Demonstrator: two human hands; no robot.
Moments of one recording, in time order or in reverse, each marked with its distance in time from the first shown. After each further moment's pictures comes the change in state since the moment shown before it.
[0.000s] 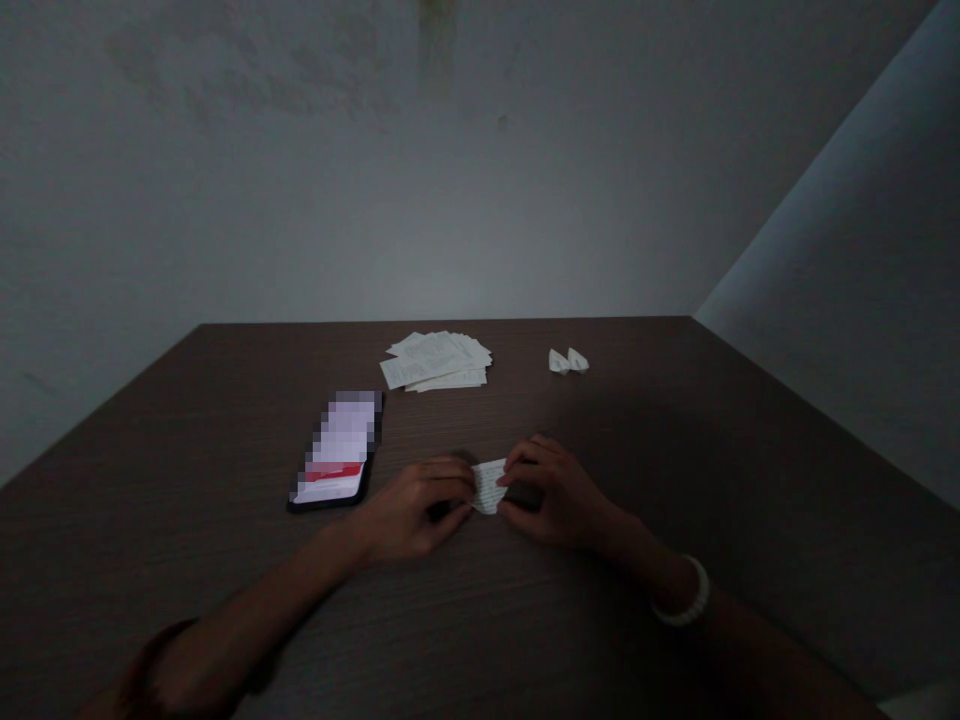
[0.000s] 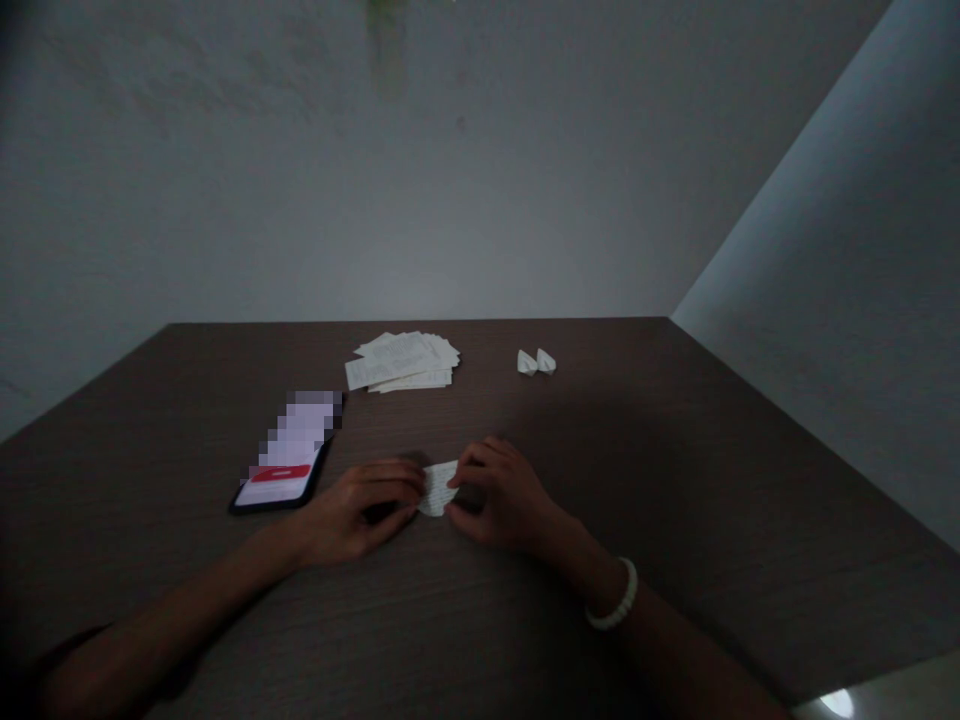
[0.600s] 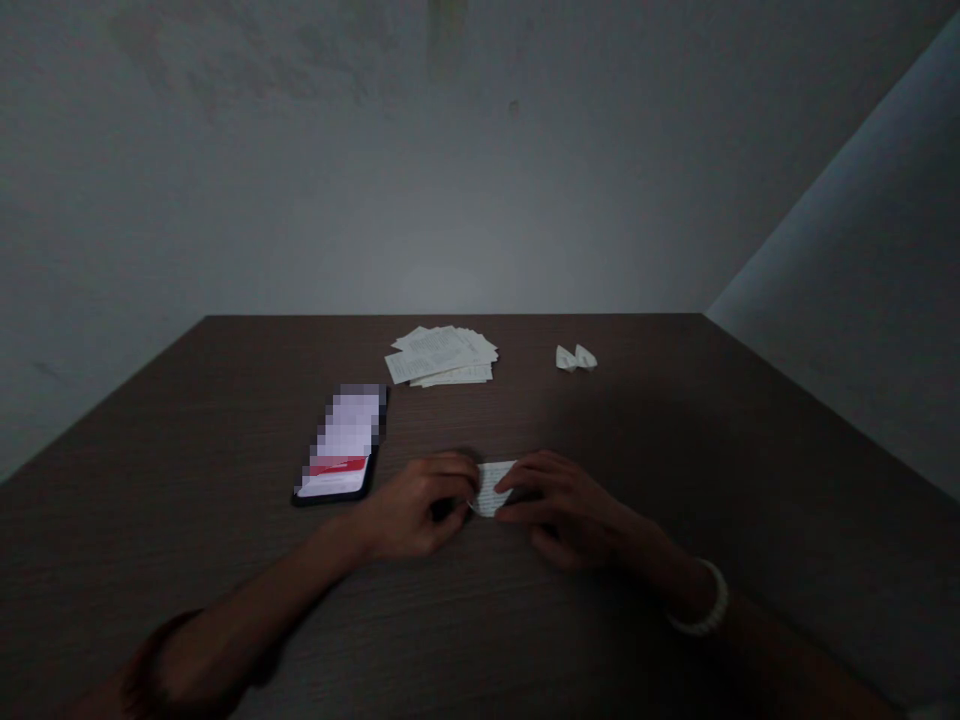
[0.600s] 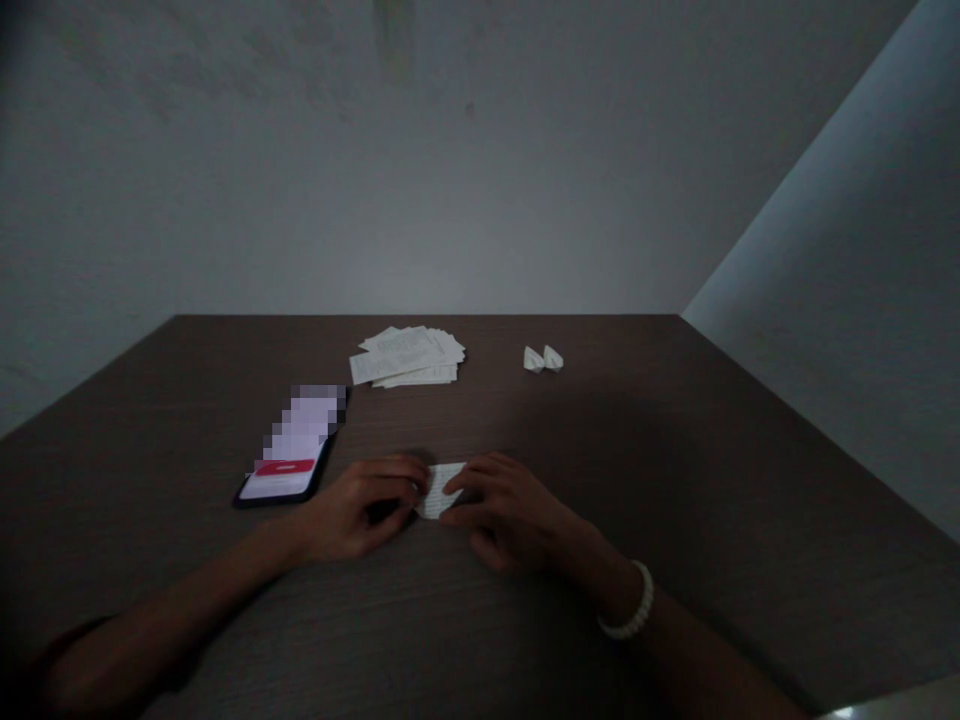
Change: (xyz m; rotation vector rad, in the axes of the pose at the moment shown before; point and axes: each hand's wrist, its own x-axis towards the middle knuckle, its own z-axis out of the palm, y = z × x) left_hand -0.002 -0.004 0.001 -0.005 -0.011 0.007; right_hand -0.010 0.000 -0.012 -0.016 -0.242 -0.265
